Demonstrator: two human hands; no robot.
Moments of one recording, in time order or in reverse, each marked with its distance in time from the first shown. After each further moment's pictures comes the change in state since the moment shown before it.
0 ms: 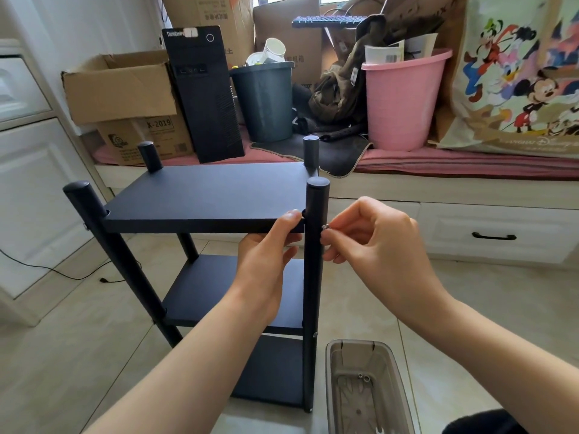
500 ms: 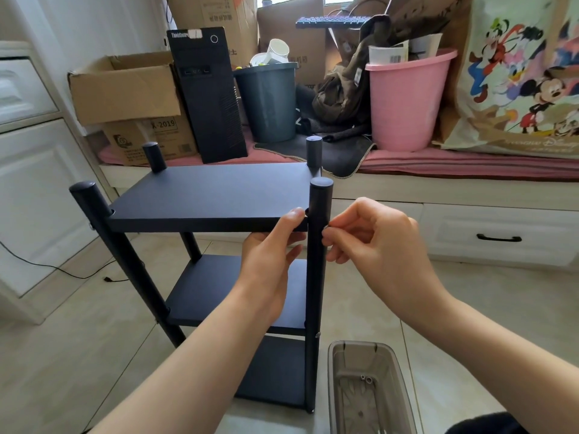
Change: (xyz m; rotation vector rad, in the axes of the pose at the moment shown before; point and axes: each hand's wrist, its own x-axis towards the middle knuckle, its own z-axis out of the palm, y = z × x) left_hand 0.001 0.002 0.002 -0.020 -0.011 -0.002; right_hand 0.004 0.003 0.001 0.016 -0.028 -0.021
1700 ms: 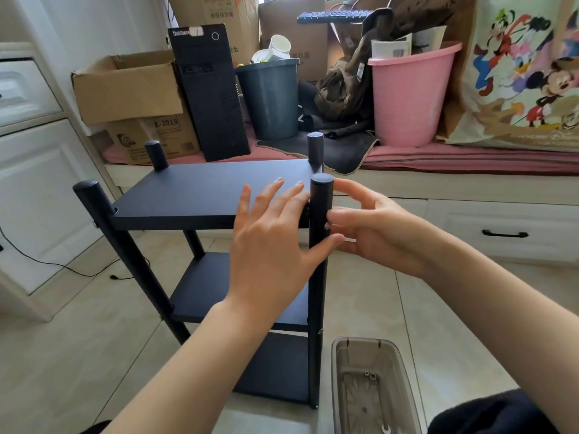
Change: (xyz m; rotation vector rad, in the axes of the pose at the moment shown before) left_hand -0.016 0.022 -0.001 1.380 0.075 0.764; right_hand 0.047 0.034 -0.017 0.747 -0.543 0.439
